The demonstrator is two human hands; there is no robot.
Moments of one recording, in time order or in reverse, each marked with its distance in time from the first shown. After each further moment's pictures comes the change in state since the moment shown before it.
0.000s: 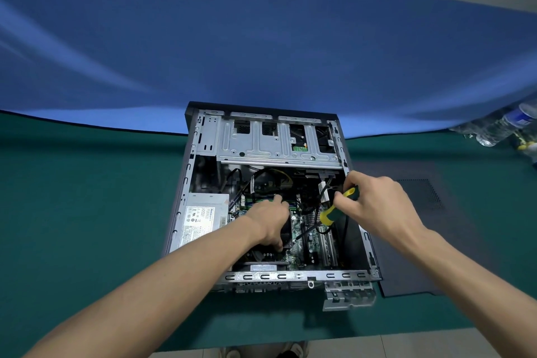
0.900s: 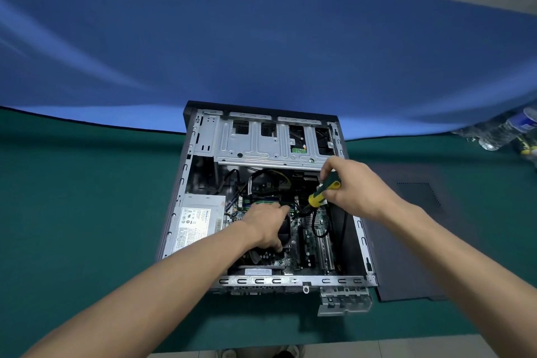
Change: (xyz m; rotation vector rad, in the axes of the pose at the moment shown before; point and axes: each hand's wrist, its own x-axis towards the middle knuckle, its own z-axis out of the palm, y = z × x) left_hand 0.009 -0.002 0.010 -0.028 0.019 -0.005; right_hand 0.039 -0.017 -0.007 0.135 -0.287 -0.030
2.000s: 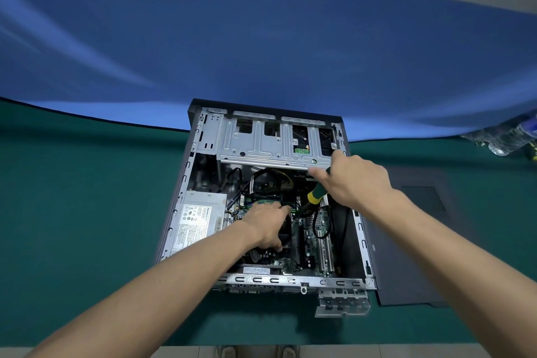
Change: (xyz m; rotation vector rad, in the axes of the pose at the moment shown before) left_hand -0.001 0.003 -0.001 -0.016 -0.019 -0.024; right_hand 0.011 -0.021 -0.005 -0.367 0.064 0.131
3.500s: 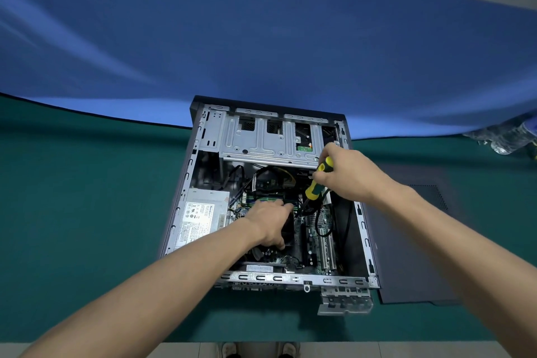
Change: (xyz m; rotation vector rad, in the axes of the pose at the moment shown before) left_hand 0.000 -0.001 -0.001 0.016 0.011 0.011; right_hand 0.005 -0.001 -0.005 0.211 -0.095 -0.105
